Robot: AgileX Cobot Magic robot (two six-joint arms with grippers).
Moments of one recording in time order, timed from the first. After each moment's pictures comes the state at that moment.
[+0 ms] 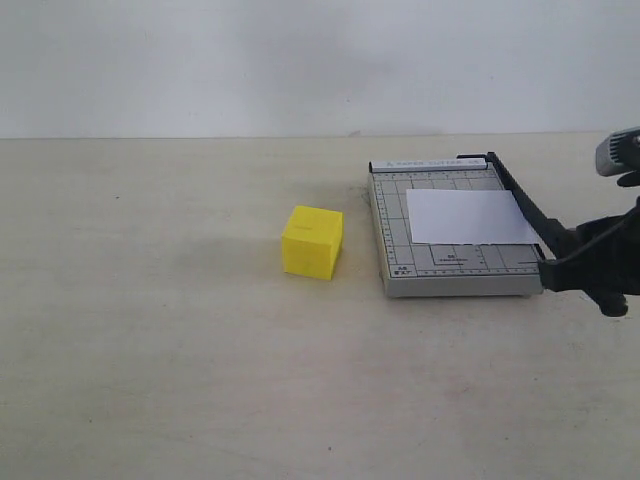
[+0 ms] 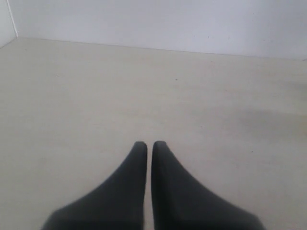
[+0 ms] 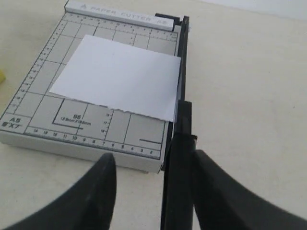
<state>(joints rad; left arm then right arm) 0.04 0.00 0.00 0.16 0.36 -0.19 0.22 1.22 -0.43 0.47 -0.15 -0.57</state>
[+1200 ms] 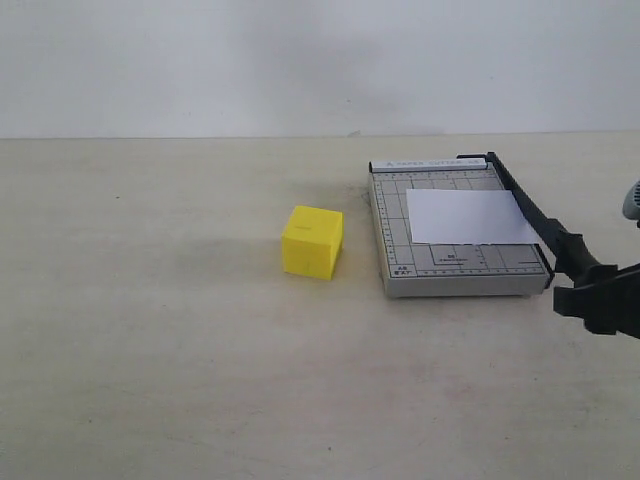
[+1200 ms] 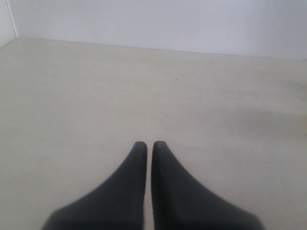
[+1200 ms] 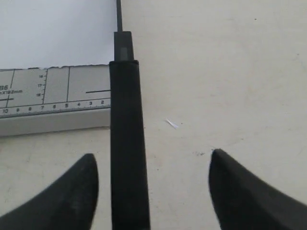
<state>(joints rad) 0.04 0.00 0.00 0.16 0.36 -0.19 0.22 1.35 -0.33 0.73 -0.31 -0.56</state>
